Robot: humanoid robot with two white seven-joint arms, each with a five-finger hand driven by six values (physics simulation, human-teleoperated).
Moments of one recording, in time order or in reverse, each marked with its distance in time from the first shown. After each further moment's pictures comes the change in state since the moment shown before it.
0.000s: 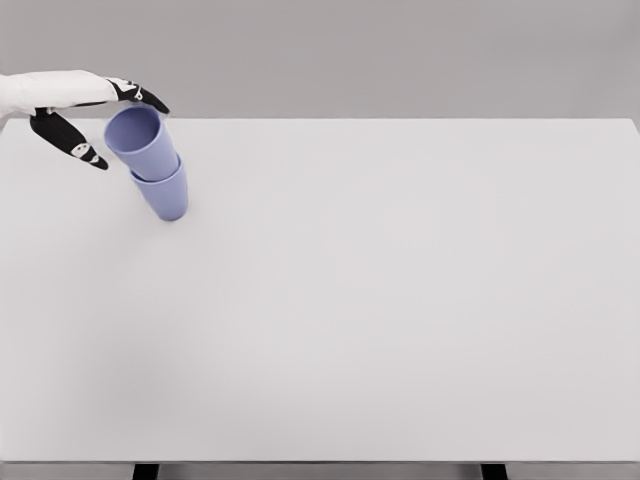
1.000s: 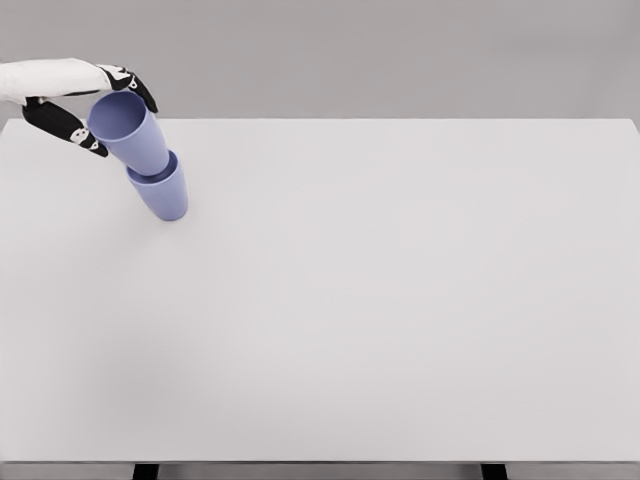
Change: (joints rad) left arm -0.021 0.016 -0.004 -0.016 0.023 0.001 -0.001; right arm 0.000 0.000 0.000 0.000 0.000 0.000 0.000
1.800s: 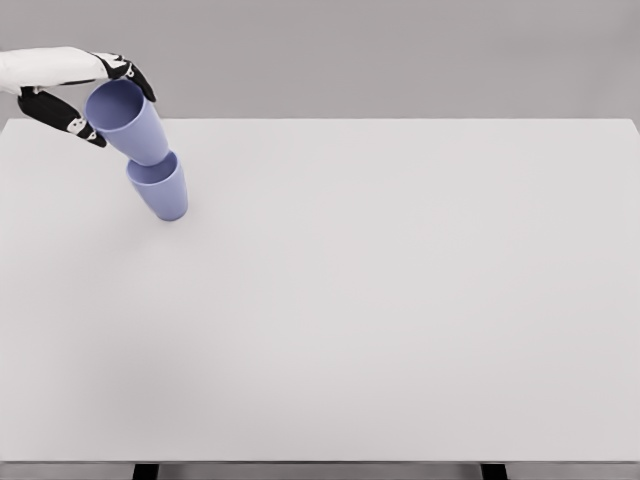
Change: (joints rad) left arm -0.008 0.002 0.021 -0.002 -0.001 0.000 0.000; right arm -0.002 0.000 0.000 0.000 0.000 0.000 0.000
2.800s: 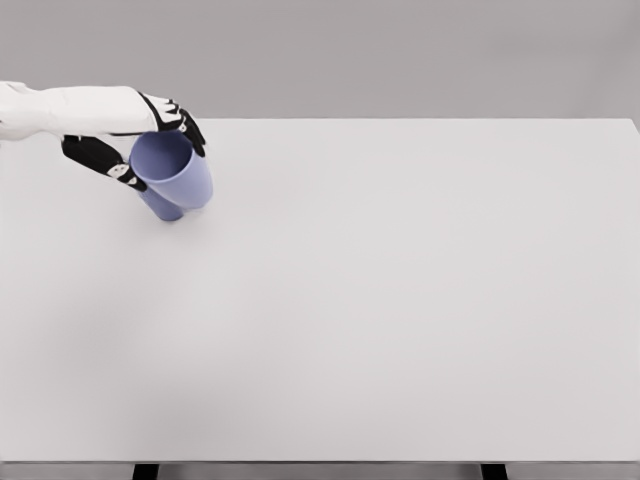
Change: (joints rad) left arm 0.072 0.063 0.039 -0.323 -0.034 0.000 0.000; right arm 0.000 0.000 0.000 0.000 0.000 0.000 0.000
